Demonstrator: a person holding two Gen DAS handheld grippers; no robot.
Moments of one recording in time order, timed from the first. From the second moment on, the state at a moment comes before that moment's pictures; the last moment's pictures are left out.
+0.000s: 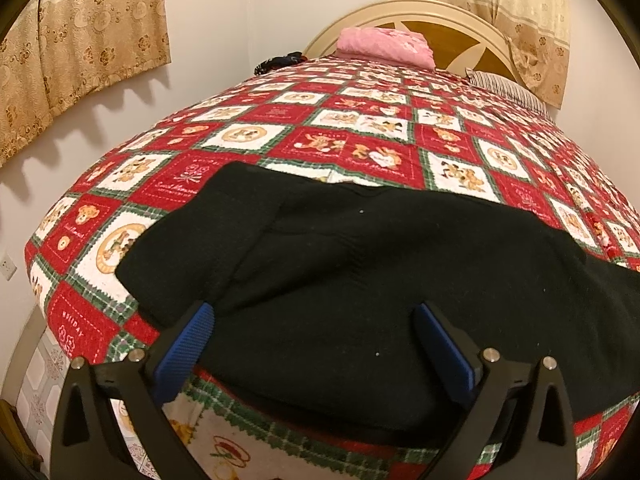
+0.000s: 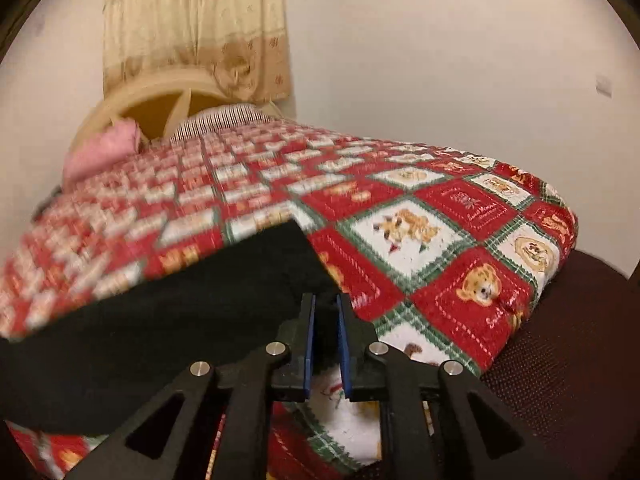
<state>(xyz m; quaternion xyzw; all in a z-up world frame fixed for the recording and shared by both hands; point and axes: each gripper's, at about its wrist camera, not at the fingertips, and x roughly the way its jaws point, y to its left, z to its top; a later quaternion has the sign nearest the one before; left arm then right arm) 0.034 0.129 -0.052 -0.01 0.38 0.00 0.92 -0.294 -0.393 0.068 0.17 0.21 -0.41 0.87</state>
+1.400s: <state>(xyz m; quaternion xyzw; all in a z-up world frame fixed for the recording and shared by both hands) 0.033 0.123 -0.047 -0.01 0.38 0.03 0.92 -0.243 -0.421 0.091 0.16 0.19 -0.44 0.86</state>
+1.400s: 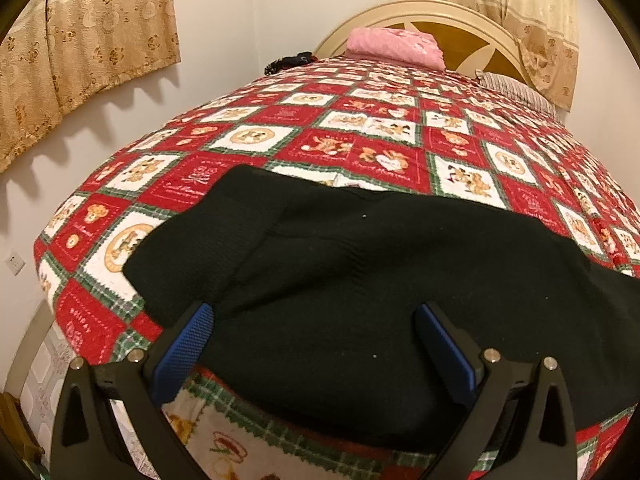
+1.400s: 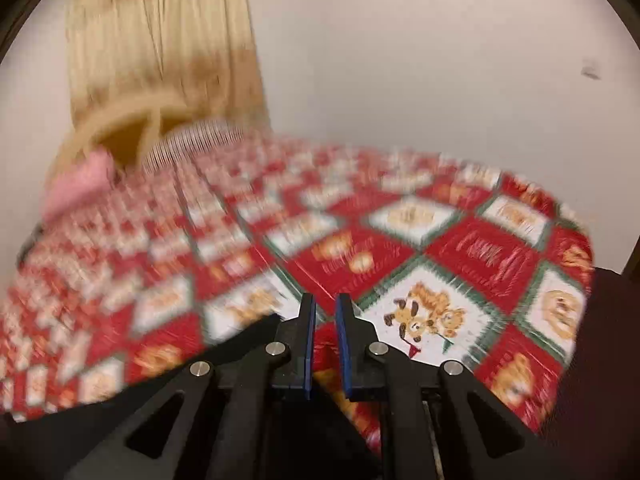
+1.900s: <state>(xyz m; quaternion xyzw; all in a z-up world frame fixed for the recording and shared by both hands) 0.033 0.096 -0.039 0.04 0.37 0.00 0.93 -0.001 -0.110 0.026 0.16 0.37 0.10 0.91</state>
